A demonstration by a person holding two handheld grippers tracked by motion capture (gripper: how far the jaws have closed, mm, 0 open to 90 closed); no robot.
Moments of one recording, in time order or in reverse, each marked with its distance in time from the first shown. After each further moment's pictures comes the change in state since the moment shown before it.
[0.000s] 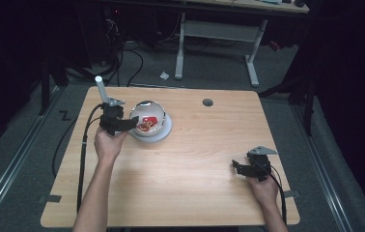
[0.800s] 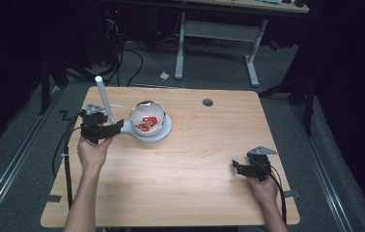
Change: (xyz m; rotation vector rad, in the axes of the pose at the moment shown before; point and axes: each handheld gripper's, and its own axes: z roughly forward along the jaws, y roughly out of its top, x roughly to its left) left arm 0.021 -0.022 -0.046 -0.077 0.026 -0.055; right arm 0.000 0.000 0.000 0.000 0.000 0.000
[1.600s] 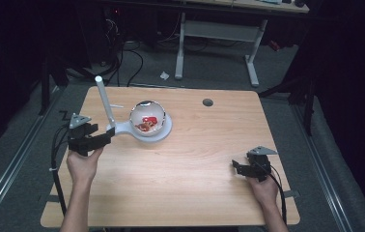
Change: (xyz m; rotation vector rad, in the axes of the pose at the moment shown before) left arm 0.008 -0.026 -0.034 -0.046 -0.016 -0.049; right arm 0.000 0.000 0.000 -0.001 -0.001 -0.002
